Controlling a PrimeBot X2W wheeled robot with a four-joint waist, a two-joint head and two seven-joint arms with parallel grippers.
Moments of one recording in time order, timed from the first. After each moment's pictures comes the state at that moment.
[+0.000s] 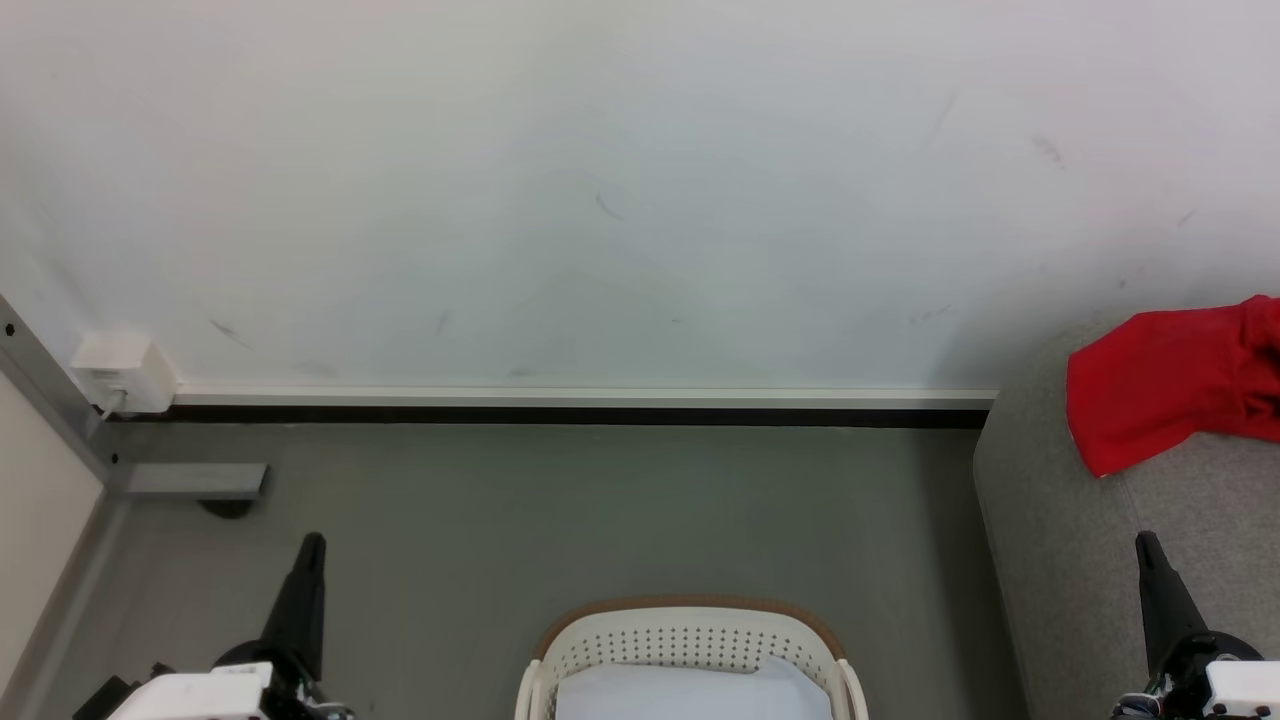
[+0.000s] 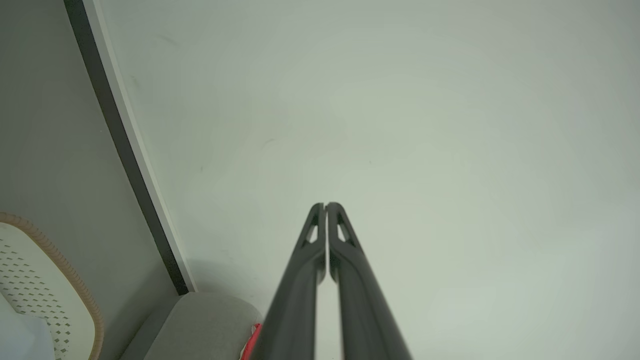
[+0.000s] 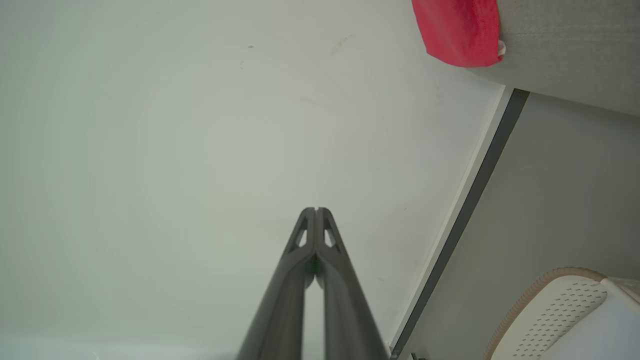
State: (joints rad) left arm -0.11 0.05 0.11 0.25 -1.61 -0.13 0.11; right arm -0.10 -0.05 -0.11 0.25 1.61 0.13 0.11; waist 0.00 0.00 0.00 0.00
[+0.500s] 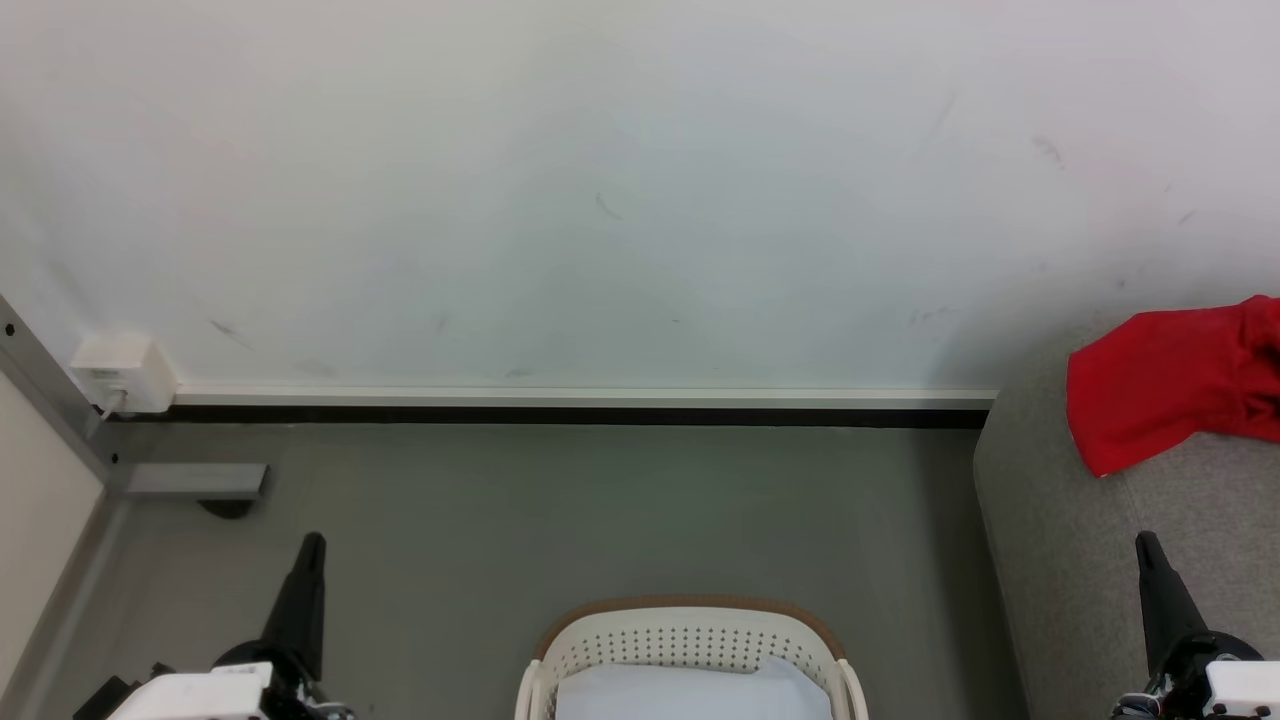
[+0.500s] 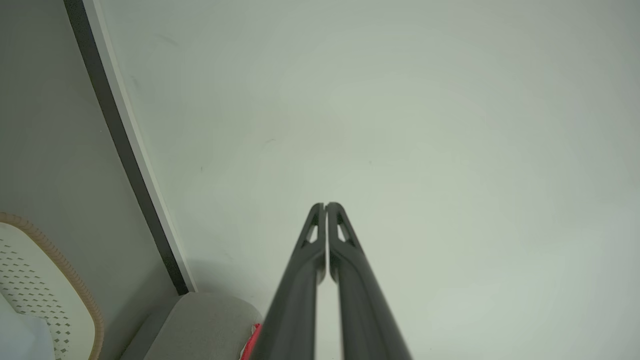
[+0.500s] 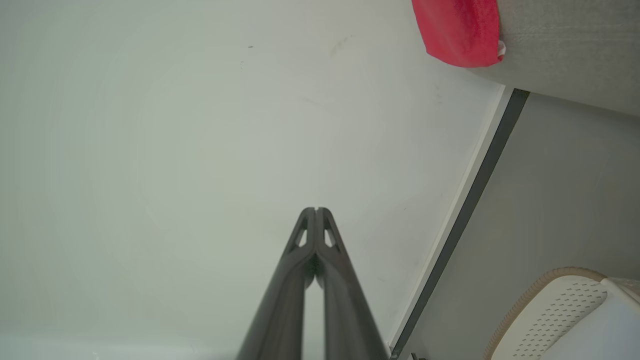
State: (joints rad) left arm -0.11 0.05 0.11 0.25 -1.61 -0.13 0.11; right arm -0.10 -0.05 -0.11 0.25 1.61 0.13 0.11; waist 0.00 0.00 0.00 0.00
